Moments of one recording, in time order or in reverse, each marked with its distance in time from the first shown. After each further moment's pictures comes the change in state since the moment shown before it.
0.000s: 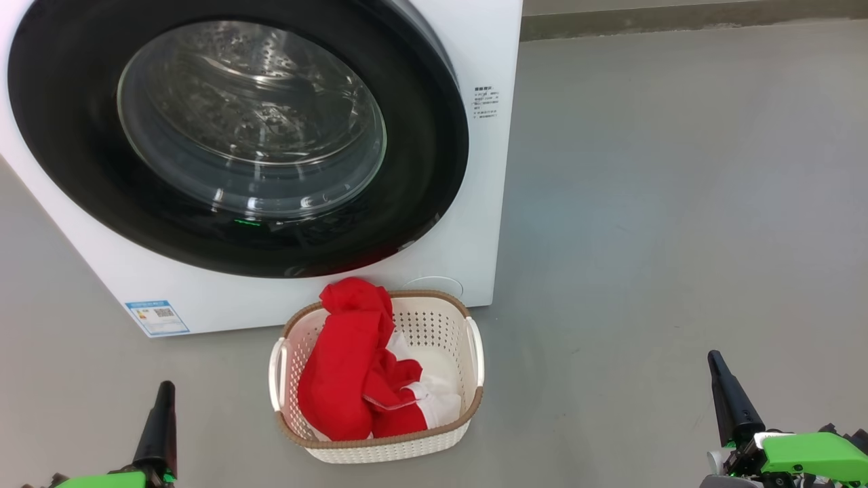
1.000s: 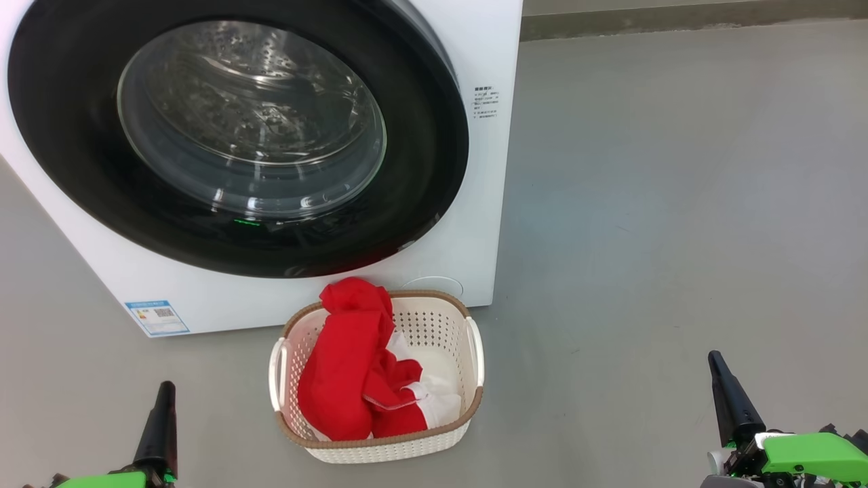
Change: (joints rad) left arm 0.000 -0.003 0.003 0.000 0.000 0.000 0.001; right arm 0.000 0.003 -0.007 0.000 -0.001 0.000 0.007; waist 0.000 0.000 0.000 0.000
